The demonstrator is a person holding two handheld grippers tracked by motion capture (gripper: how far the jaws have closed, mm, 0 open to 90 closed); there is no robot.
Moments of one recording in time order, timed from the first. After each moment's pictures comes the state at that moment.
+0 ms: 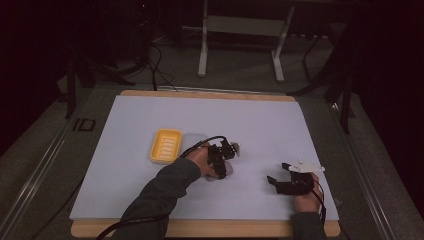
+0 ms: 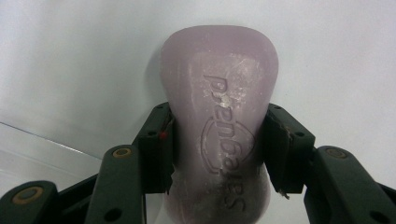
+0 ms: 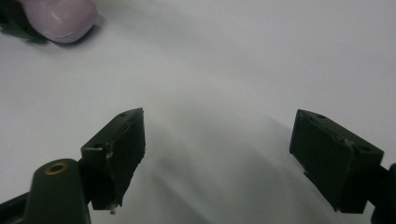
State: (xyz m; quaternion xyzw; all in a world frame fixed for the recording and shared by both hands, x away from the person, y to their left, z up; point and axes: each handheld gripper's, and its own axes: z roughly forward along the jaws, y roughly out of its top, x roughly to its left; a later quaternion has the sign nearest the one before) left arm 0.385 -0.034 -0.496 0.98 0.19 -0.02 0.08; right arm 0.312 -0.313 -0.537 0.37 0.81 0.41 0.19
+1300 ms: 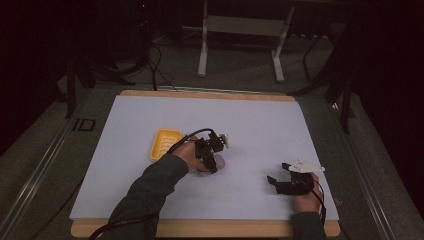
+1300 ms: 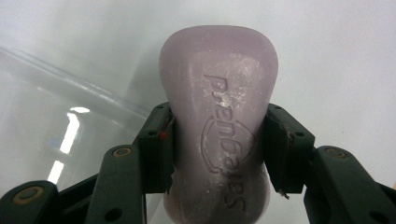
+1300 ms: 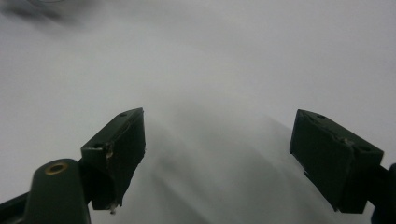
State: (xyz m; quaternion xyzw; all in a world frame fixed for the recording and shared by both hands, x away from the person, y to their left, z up) left arm 0.387 0.005 -0.468 0.97 0.22 -0.02 0.12; right arm 0.312 -0.313 -0.537 0.37 0.81 0.40 0.19
